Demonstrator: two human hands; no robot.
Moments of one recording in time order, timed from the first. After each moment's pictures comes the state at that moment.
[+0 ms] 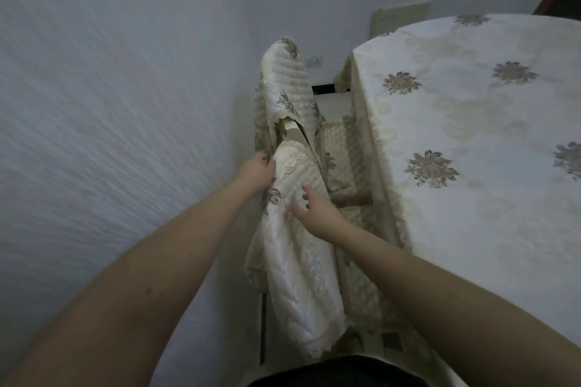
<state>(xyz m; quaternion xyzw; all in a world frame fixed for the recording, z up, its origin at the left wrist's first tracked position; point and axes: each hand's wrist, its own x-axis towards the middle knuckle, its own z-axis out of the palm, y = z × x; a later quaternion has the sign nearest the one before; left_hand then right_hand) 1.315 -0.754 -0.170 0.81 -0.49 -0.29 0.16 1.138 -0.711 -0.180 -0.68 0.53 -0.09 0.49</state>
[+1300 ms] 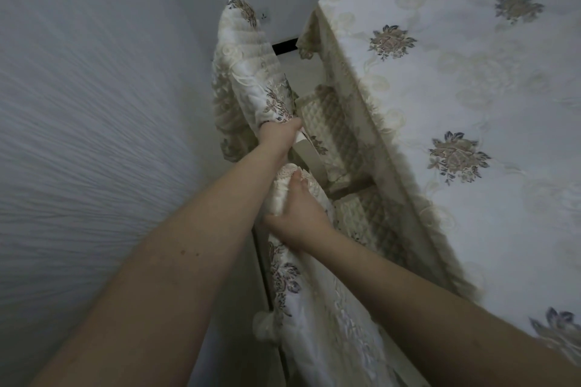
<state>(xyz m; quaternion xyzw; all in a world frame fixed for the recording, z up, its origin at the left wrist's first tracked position) 1.302 -0.969 -0.254 0.71 -0.26 -0.54 0.37 1.231 -0.820 -0.209 -0.61 0.63 -0.08 0.48</state>
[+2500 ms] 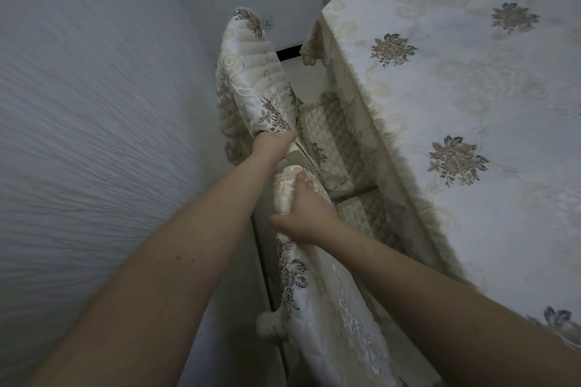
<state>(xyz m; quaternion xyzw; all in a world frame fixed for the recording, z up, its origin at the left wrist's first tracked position) 1.328 -0.946 -0.242 0.74 -0.31 -0.51 0.31 1.229 -0.822 -0.199 -0.64 0.62 -0.03 0.45</state>
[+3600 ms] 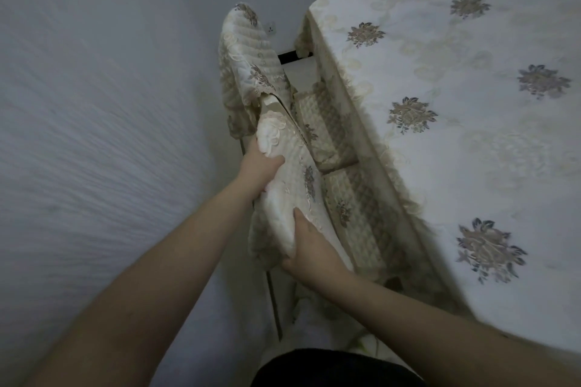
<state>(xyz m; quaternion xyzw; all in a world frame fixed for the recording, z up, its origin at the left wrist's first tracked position) 1.301 -0.730 -0.205 0.73 -0.47 -0.41 0.28 1.159 -0.583 -0.203 -0.69 0.58 -0.07 0.43</state>
